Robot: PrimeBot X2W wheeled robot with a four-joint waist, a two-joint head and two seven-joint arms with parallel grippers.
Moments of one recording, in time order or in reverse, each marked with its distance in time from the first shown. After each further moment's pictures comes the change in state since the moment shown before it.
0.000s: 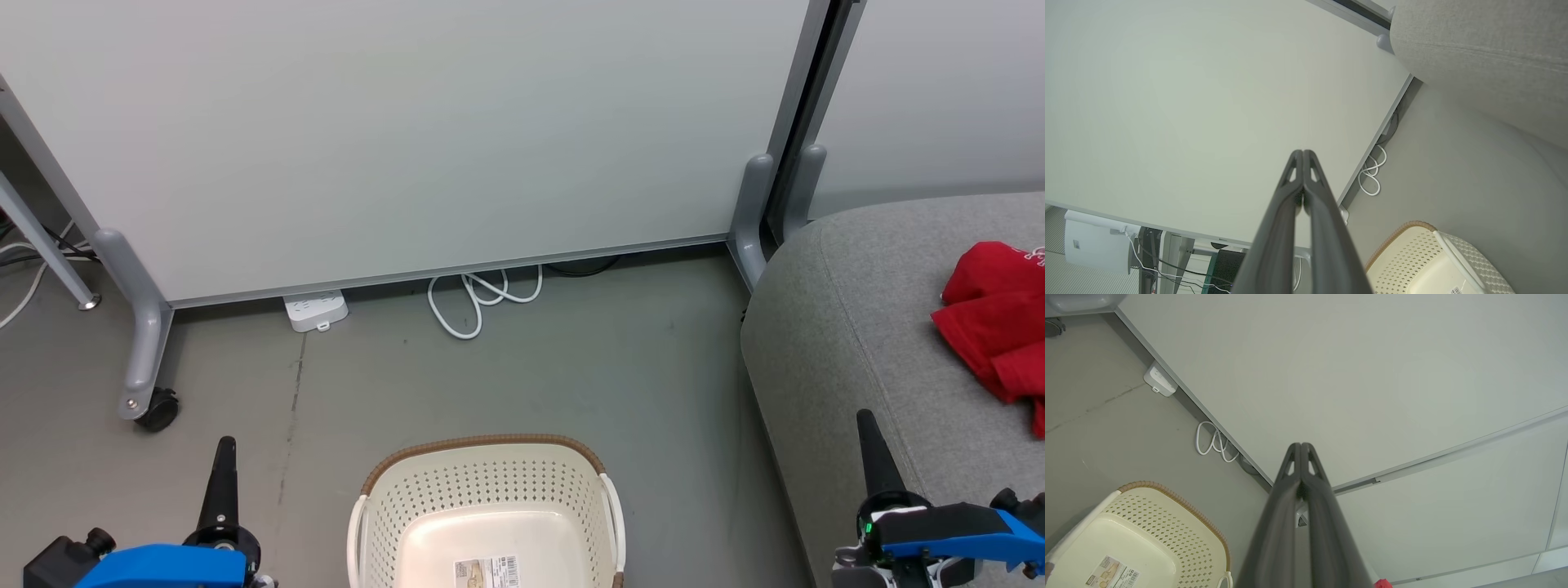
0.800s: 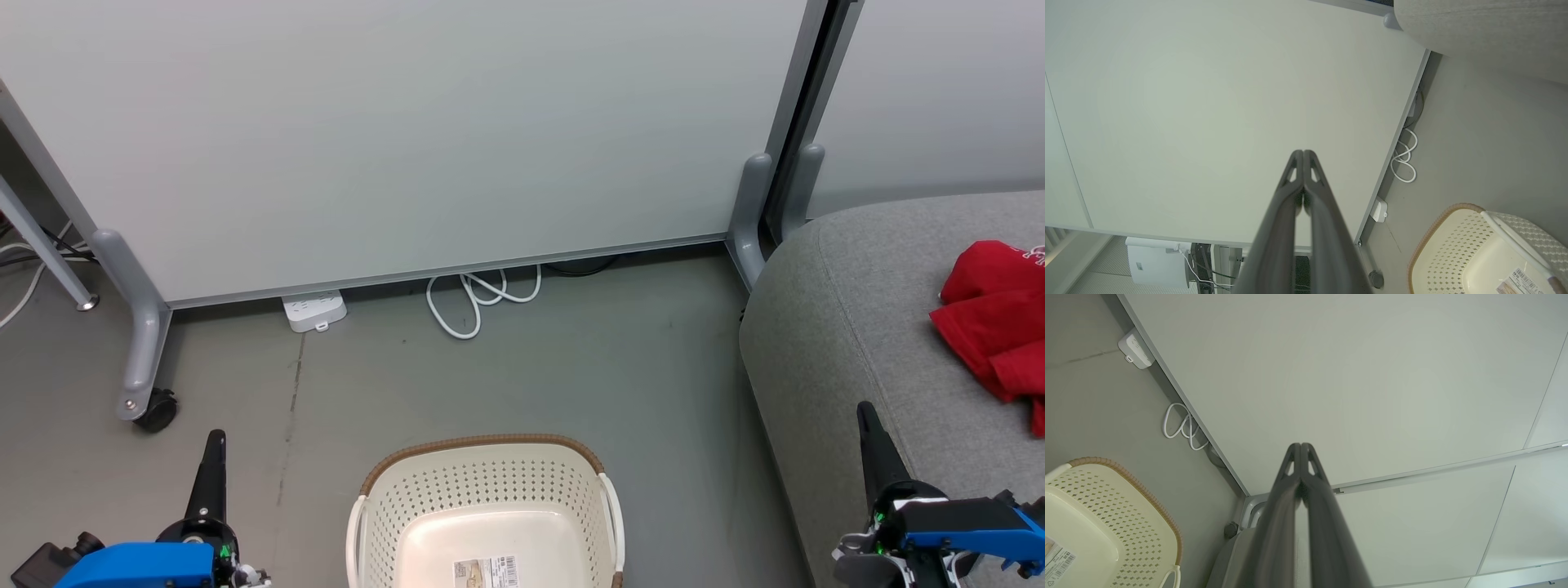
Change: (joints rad) left arm -0.011 0.001 0.027 -0.006 -0.214 -0.006 0.053; right arm -0.017 0.001 -0.014 -0.002 0.218 0.000 0.057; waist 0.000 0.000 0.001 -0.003
